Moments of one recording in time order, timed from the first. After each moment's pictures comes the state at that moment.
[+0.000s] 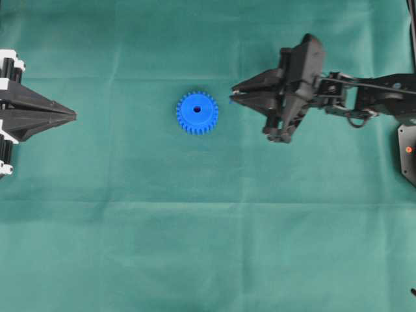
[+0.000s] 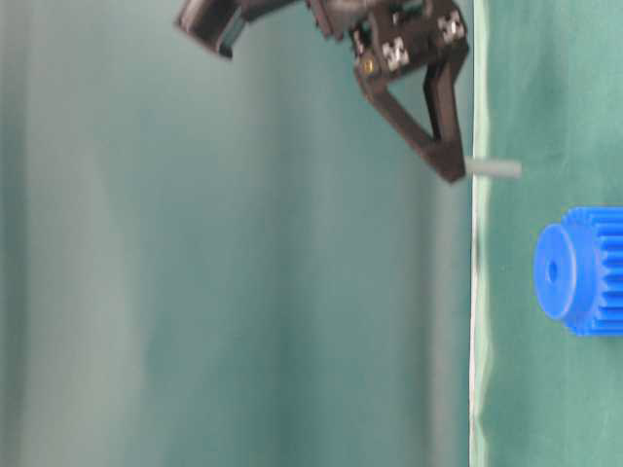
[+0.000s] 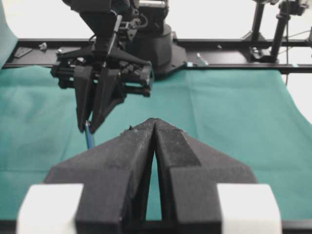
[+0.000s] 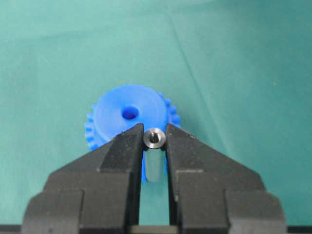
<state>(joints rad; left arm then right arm) -0.02 -0.96 1.18 0.01 -0.21 -0.01 -0.16 -0.01 0.92 0.08 -0.53 -0.02</state>
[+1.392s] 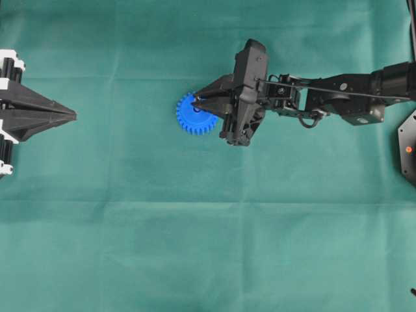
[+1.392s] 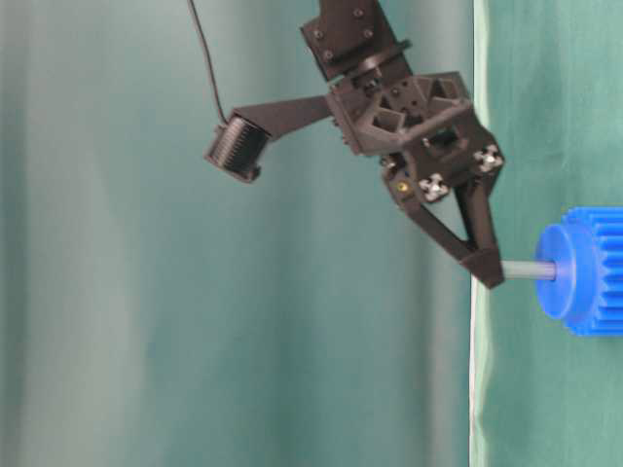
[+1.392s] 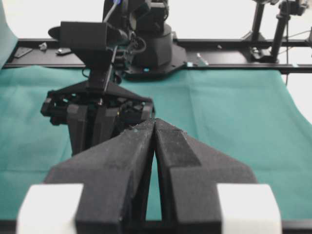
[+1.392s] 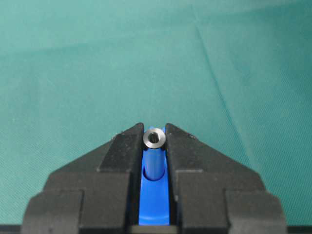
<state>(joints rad) -0.02 -0.96 1.18 0.01 -0.21 -0.01 -0.14 0.18 0.70 0.08 -0.45 -0.02</state>
